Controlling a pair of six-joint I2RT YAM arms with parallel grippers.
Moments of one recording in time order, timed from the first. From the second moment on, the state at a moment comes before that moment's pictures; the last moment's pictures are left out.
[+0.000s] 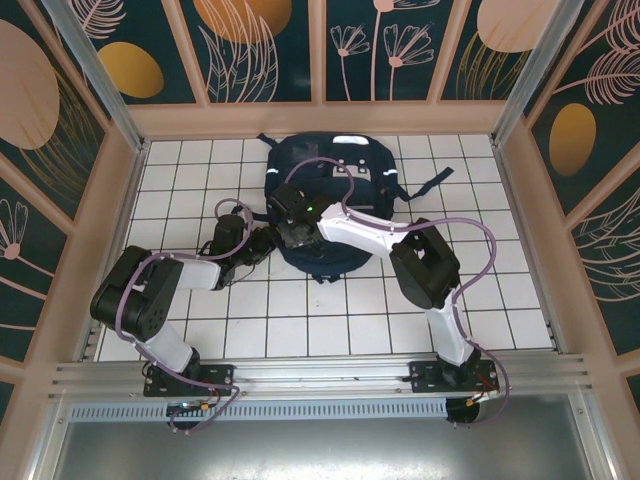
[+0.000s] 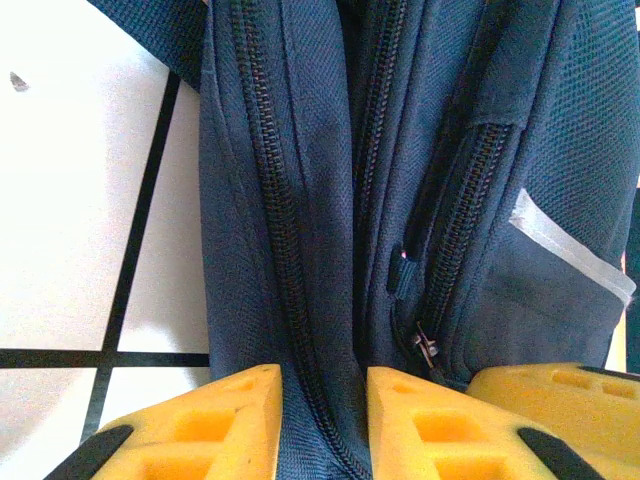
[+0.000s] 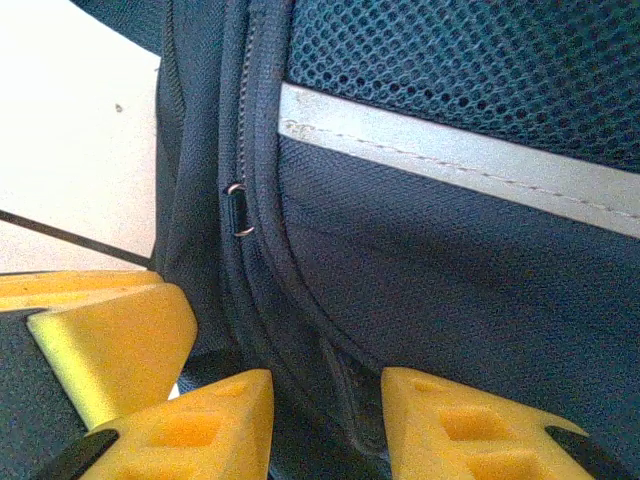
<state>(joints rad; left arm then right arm) -0.37 1.65 0.54 0.53 0.36 -1.05 0.91 2.09 1.68 -0.70 0.20 0.50</state>
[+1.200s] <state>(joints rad) -0.37 1.85 0.93 0.32 0.35 -0.87 0.80 1.63 1.18 -0.37 0.13 0.65</state>
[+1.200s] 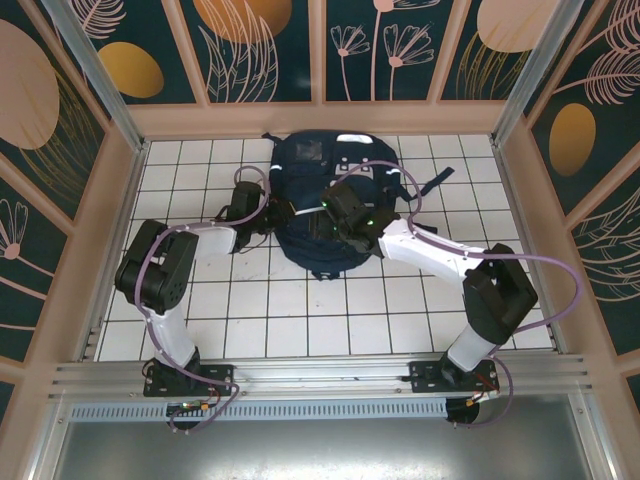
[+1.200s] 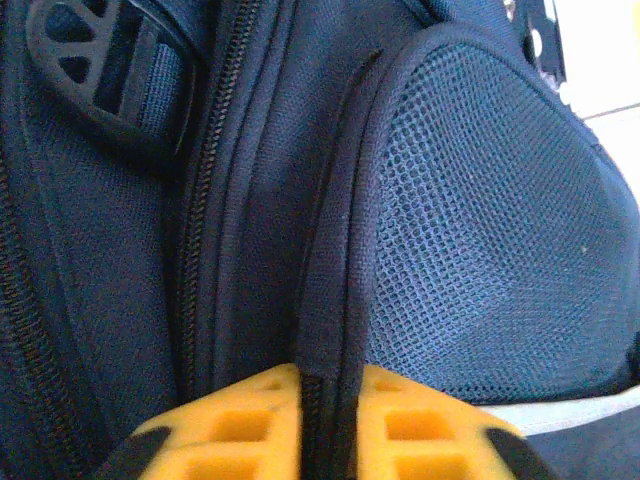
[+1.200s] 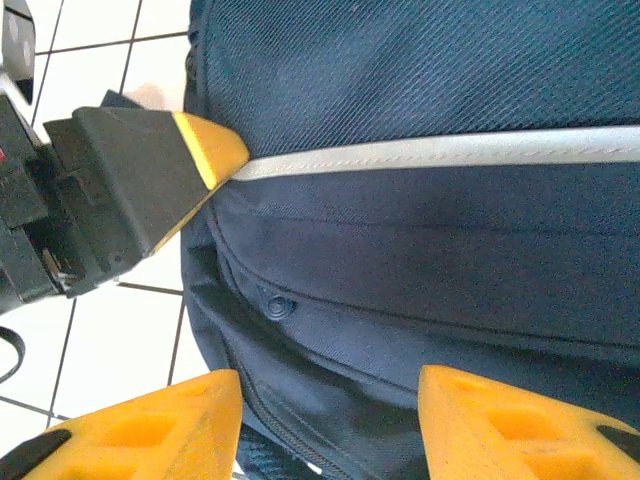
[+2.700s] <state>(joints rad) -0.37 1.66 0.75 0.47 0.39 -1.23 0.83 1.78 1.17 -0.18 -0.07 0.41</state>
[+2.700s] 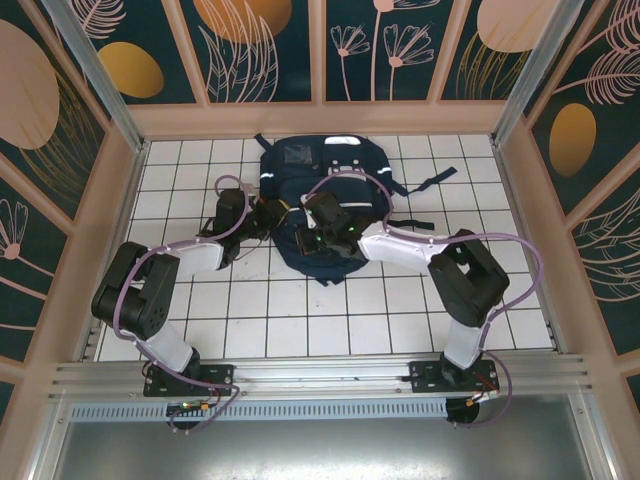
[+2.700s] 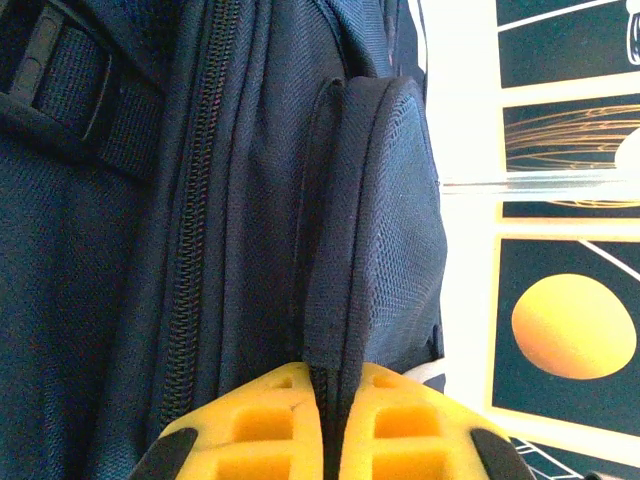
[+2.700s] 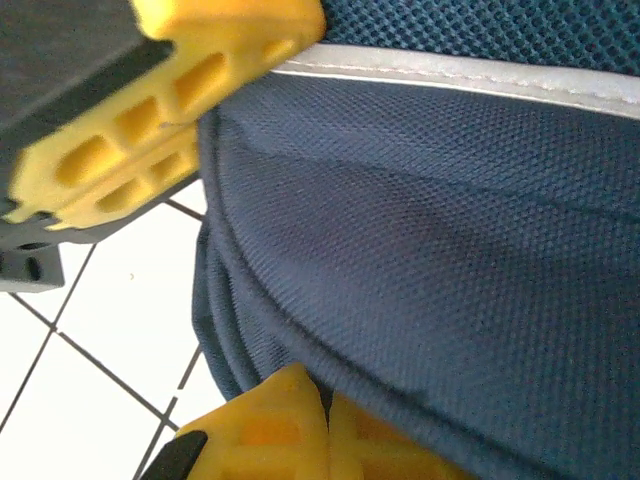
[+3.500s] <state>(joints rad) -0.30 1.66 0.83 0.27 0.47 -1.02 0.49 1.49 0.91 -0.36 -0.06 0.28</state>
